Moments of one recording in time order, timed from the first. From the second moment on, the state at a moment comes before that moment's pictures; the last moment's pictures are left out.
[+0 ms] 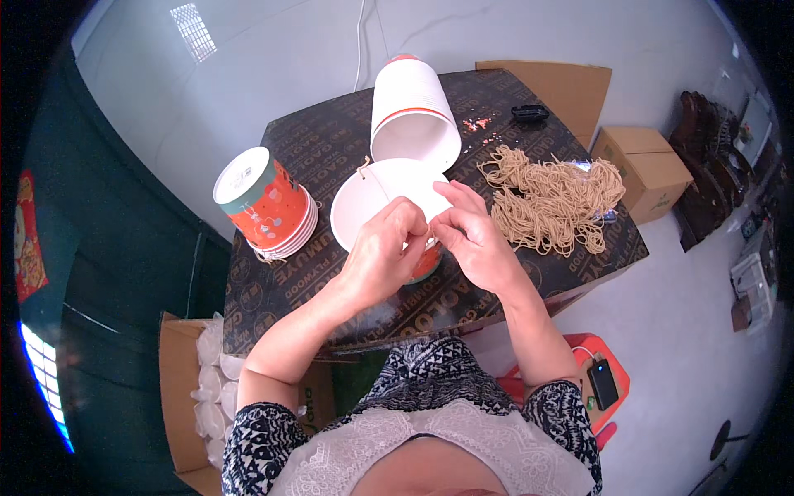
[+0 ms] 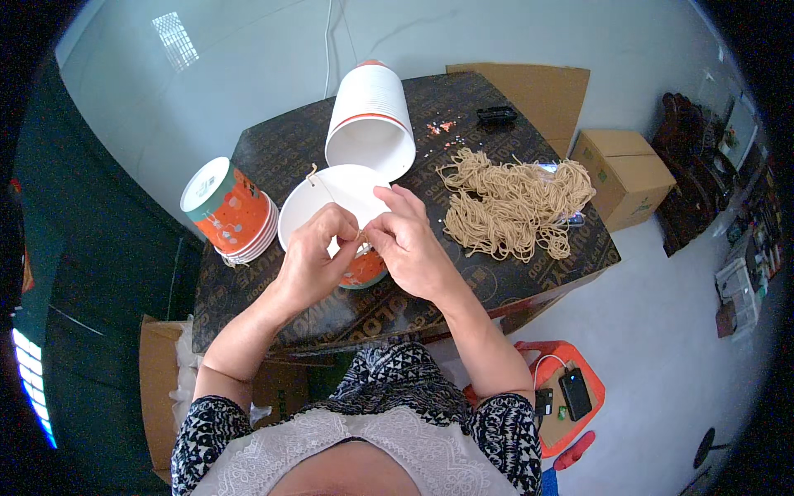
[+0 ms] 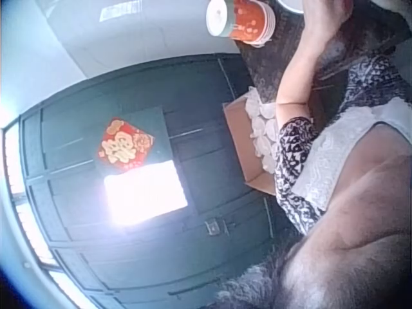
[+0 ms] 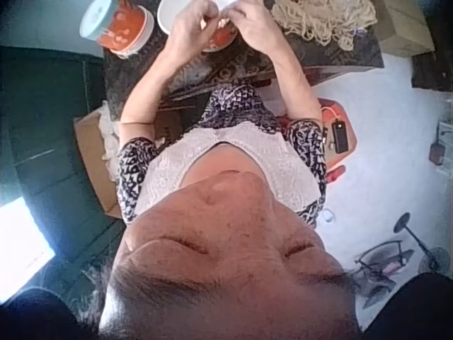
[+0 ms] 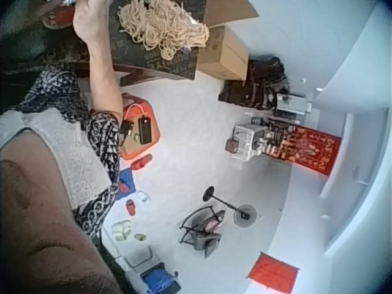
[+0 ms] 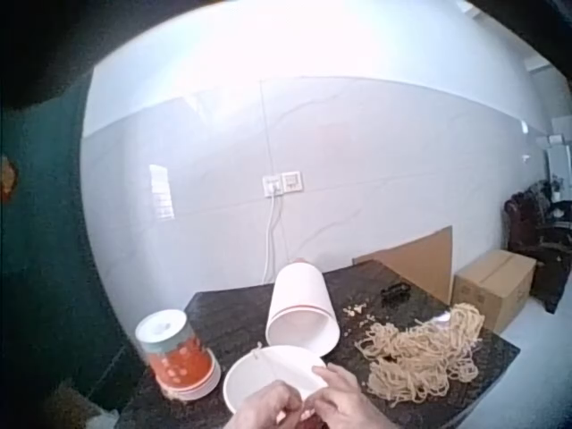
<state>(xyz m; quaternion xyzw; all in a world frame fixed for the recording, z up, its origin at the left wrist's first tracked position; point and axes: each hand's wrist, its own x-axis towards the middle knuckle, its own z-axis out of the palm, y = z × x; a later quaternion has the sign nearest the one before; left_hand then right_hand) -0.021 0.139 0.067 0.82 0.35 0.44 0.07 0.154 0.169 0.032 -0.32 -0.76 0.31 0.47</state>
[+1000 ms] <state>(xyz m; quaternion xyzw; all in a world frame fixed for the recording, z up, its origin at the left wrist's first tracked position) -0.026 0.143 0.094 0.75 0.51 0.36 0.21 0.149 0.151 0.027 -0.23 -0.74 0.18 0.60</state>
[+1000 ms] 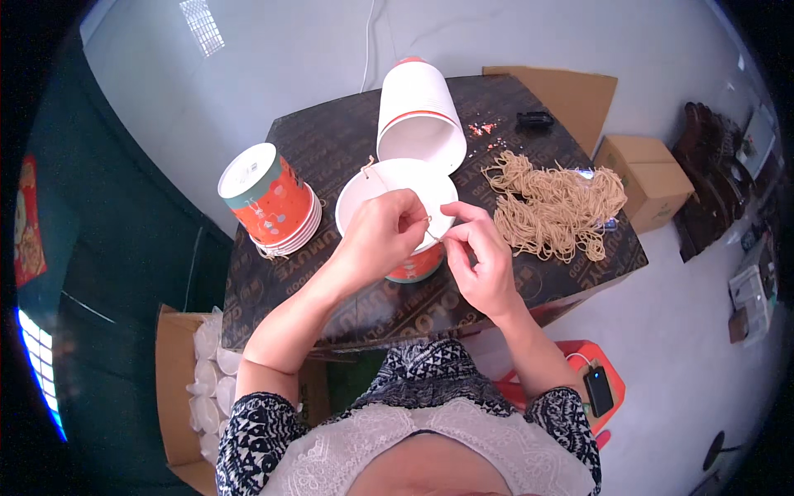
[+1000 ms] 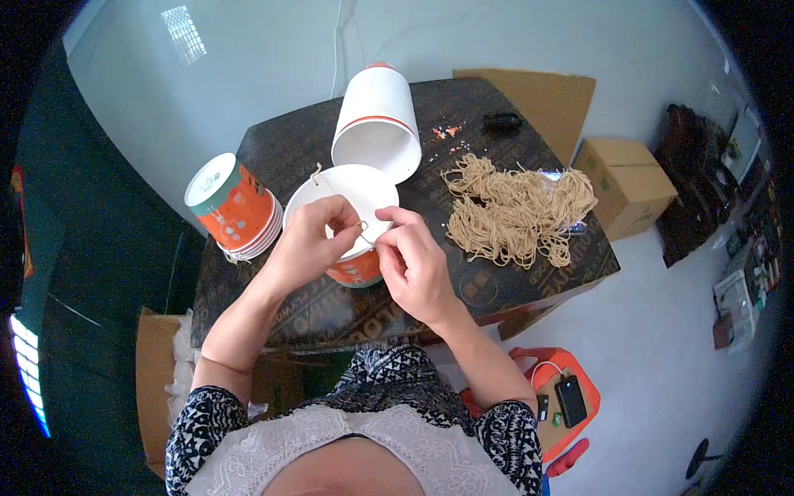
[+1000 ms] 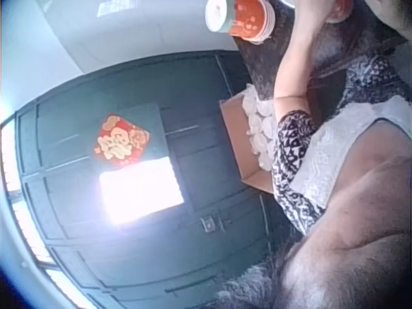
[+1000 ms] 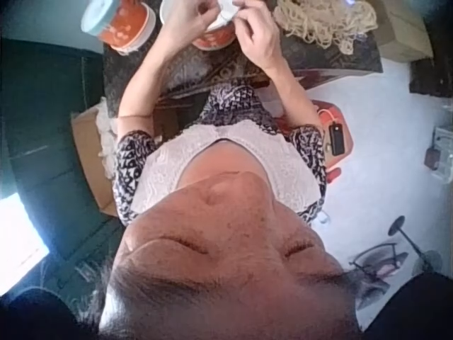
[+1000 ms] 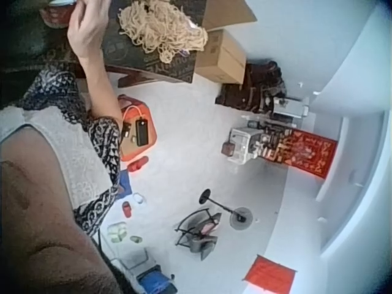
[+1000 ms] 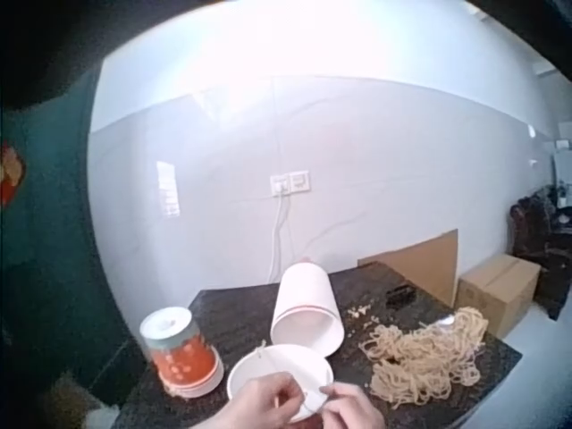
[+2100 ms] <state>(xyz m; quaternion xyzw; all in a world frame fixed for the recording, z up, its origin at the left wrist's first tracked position) -0.033 0.137 0.072 0.78 0.41 0.45 0.15 0.138 0.148 0.014 -0.20 -0.71 0.28 0.61</state>
